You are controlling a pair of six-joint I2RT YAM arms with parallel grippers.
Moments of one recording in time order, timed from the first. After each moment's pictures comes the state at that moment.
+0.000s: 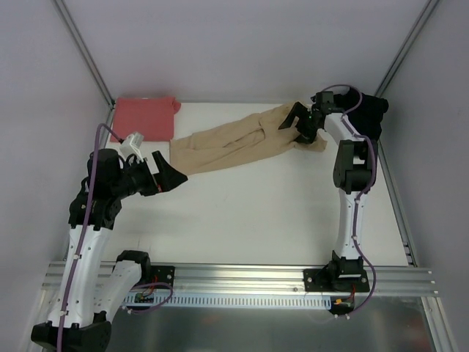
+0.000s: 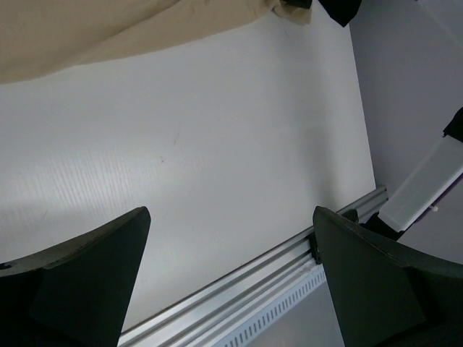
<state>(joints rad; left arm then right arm) -0.07 0.76 0.99 -0.76 0.55 -0.49 0.06 2.35 1.93 -0.56 -0.43 0.54</state>
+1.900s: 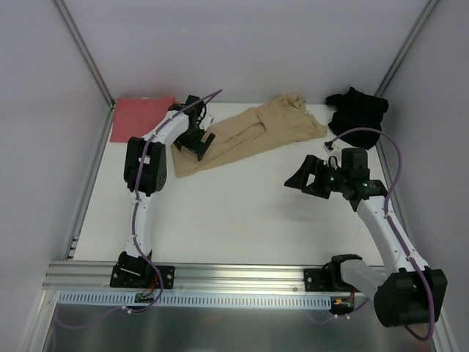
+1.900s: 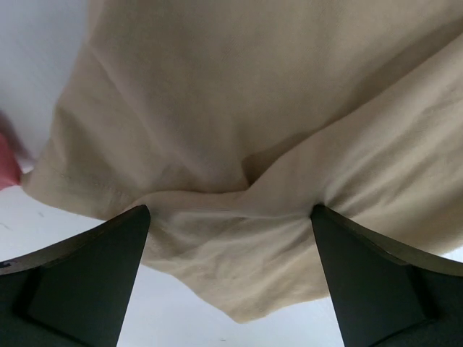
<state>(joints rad) -0.28 2.32 1.97 -0.93 -0.07 0.23 0.12 1.05 0.81 -0.55 -0.59 0.44</state>
